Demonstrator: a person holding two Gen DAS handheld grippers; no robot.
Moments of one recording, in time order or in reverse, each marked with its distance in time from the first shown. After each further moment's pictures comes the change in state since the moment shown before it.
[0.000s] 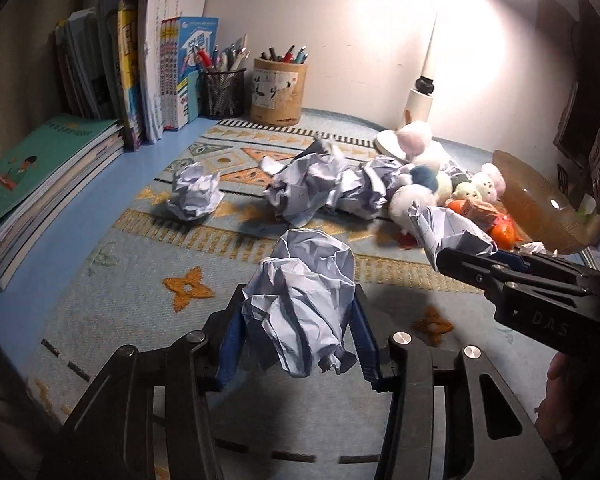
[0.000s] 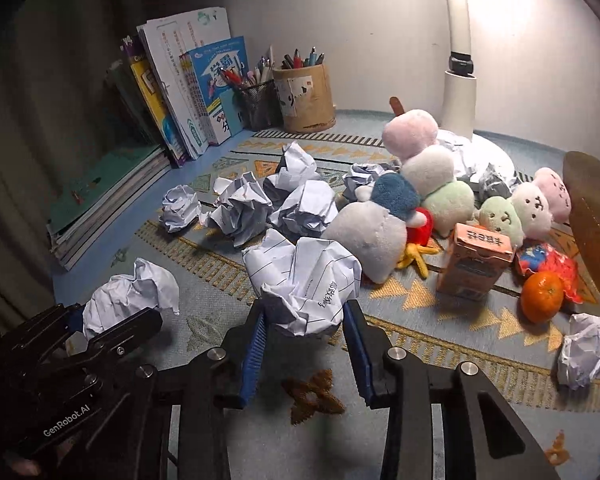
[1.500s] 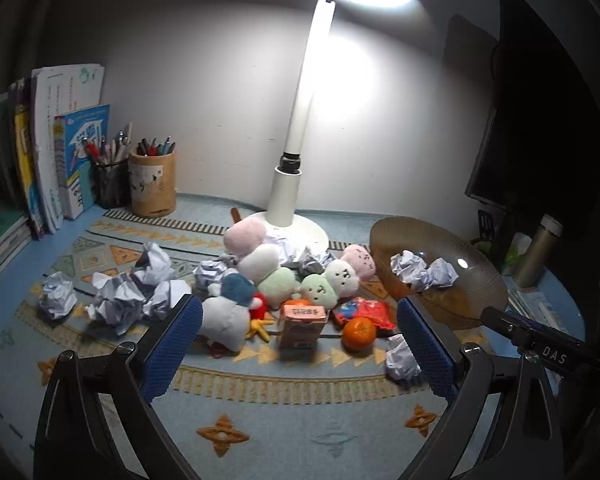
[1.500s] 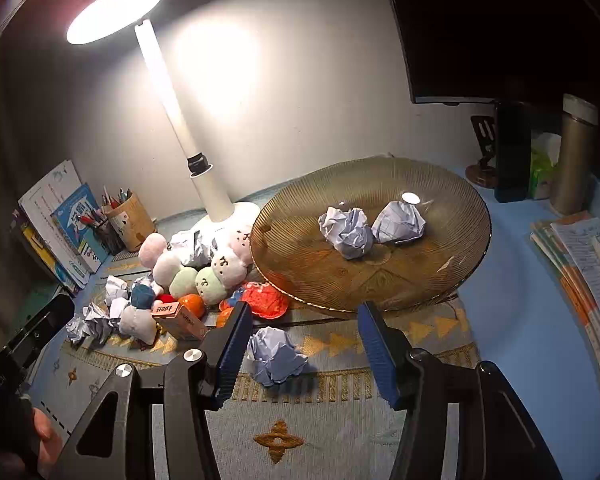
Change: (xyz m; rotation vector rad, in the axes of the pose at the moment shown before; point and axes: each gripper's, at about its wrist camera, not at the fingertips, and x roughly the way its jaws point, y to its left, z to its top) left arm -0.032 -0.097 0.041 0.038 -0.213 -0.155; right arm -0.156 -0.183 -0.032 0.344 -0.238 -0.302
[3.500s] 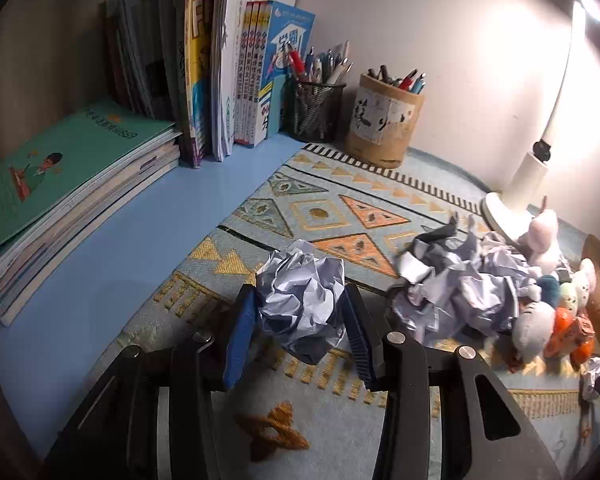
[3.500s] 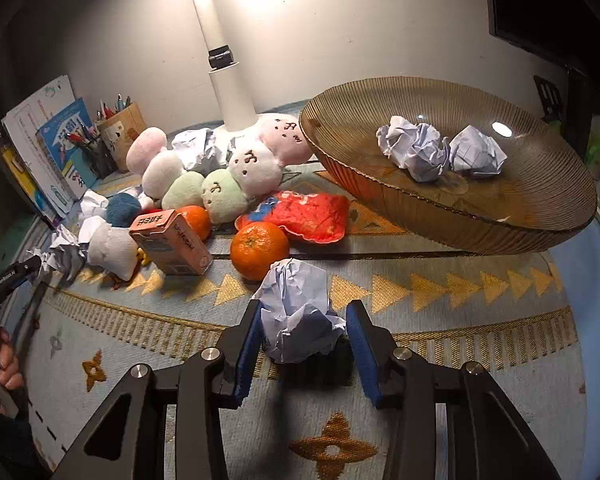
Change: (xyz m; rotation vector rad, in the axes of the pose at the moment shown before) left arm 0.042 0.214 -0.012 -0.195 0.154 0.354; right arm 0.090 0.044 -0.041 -0.085 0.202 0.015
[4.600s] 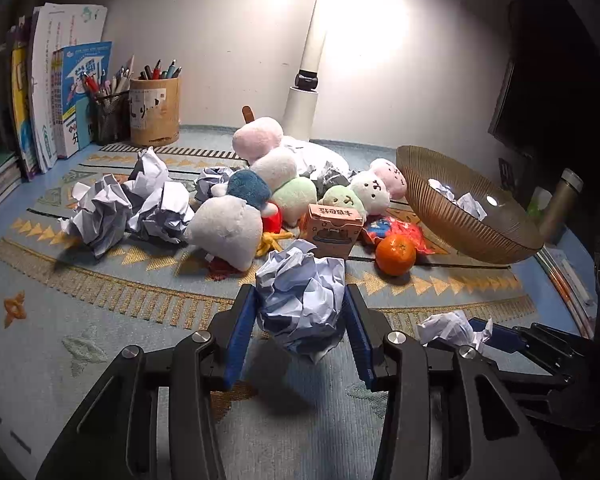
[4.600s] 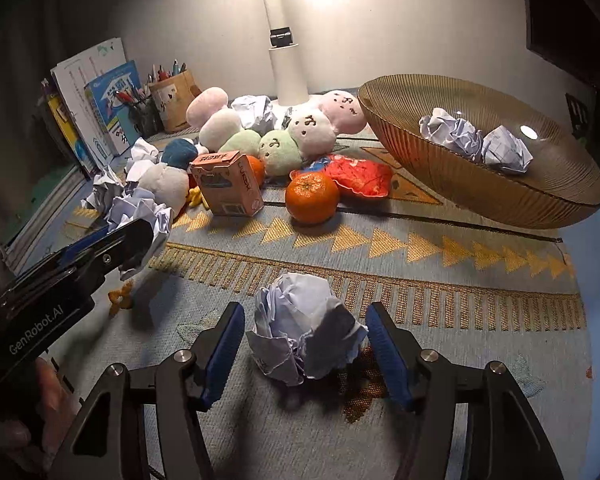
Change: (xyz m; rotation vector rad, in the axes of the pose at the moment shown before) left arm -0.061 -0.185 -0.094 0.227 -0.016 -0.354; right arm -0.016 0.022 -0.037 -0.158 0.022 0.056
